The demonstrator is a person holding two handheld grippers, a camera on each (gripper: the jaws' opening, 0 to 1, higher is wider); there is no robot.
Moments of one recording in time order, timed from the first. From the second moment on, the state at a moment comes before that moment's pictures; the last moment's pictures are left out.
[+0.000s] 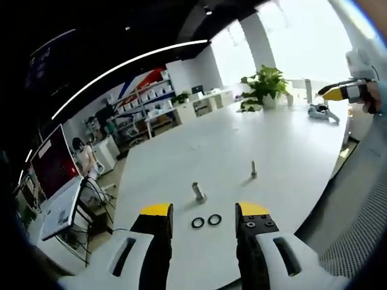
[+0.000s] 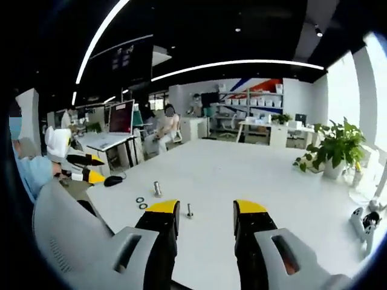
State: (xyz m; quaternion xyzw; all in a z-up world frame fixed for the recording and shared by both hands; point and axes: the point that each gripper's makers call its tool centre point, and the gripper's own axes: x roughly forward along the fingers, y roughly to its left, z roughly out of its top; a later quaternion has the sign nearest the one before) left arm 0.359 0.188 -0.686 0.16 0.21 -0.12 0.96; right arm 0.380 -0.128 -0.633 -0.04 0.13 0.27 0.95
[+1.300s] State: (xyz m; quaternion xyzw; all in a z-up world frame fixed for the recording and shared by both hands) left arm 0.425 0.217 -0.782 0.31 0.35 -0.29 0.83; right arm 0.380 -0.132 -0.698 -0.10 0.25 0.30 0.92
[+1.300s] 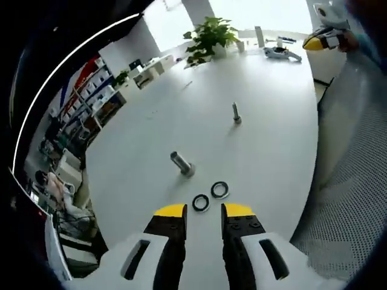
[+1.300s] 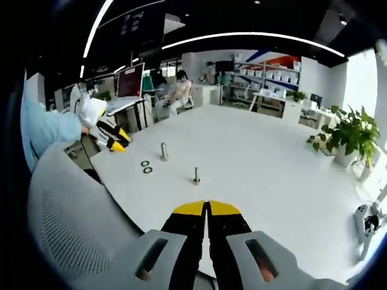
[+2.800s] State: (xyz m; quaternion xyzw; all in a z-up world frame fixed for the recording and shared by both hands) left arm 0.484 0.220 -0.873 0.29 0.44 -0.40 0.75; right arm 0.383 -0.138 -0.715 -0.11 0.29 0.28 0.91
